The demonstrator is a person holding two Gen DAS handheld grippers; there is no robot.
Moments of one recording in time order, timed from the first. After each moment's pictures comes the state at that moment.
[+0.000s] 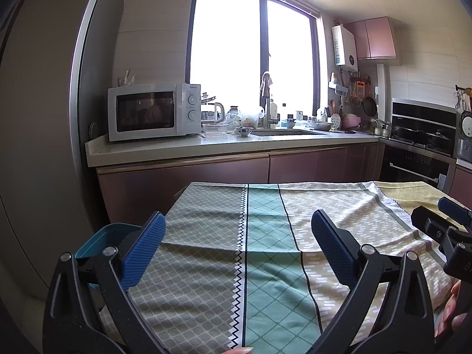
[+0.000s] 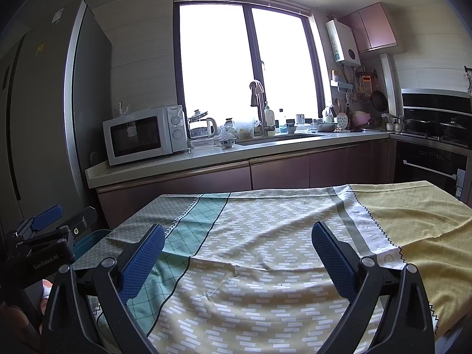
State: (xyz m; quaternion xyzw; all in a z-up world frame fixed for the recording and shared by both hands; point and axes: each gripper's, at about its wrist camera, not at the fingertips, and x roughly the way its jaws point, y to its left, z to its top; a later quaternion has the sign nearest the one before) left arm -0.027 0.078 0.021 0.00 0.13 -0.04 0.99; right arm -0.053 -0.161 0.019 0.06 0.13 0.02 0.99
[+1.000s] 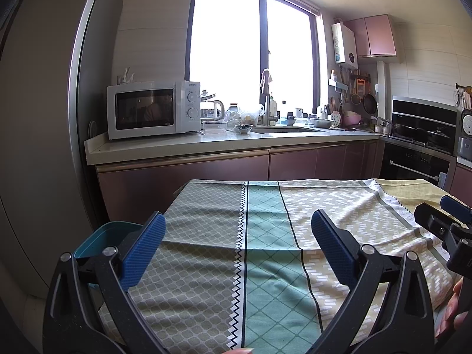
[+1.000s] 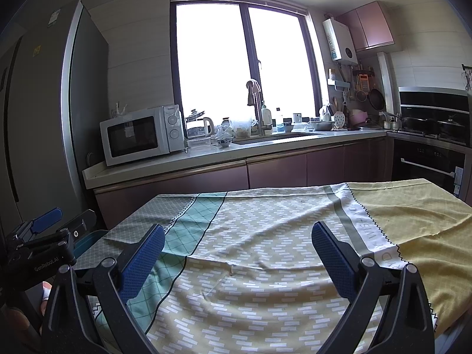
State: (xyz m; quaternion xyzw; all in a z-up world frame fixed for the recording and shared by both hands) left arm -0.025 0.076 0.018 0.00 0.13 -0.04 0.99; right arm -0.054 -0.164 0.017 0.07 0.13 0.02 0.99
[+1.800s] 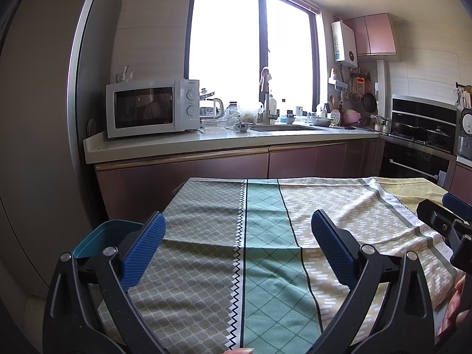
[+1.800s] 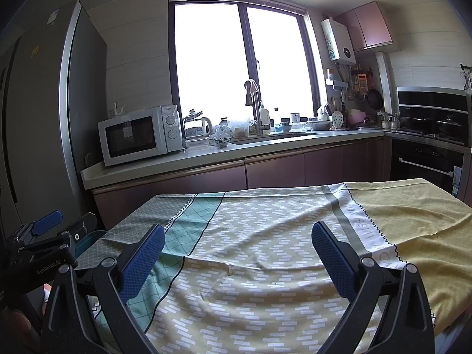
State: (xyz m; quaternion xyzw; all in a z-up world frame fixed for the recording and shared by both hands) left arm -0.025 0.074 0.012 0.01 0.14 -0.04 0.99; right arm -0.055 -0.162 0.017 0.07 0.13 0.01 0.99
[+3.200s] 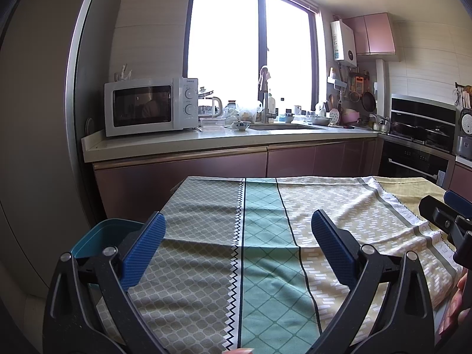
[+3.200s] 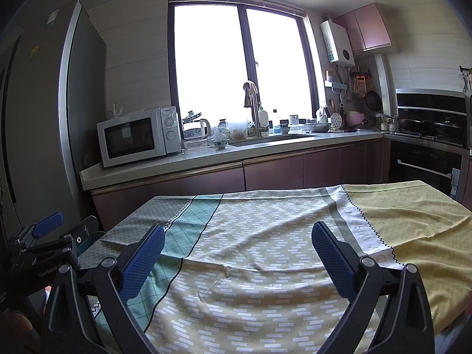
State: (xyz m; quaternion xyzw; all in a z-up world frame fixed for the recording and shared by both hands) left arm -0.023 0.074 0.012 0.01 0.14 -0.04 0.99; right arm -0.057 -0.162 0.019 0.07 0.13 0.00 0.99
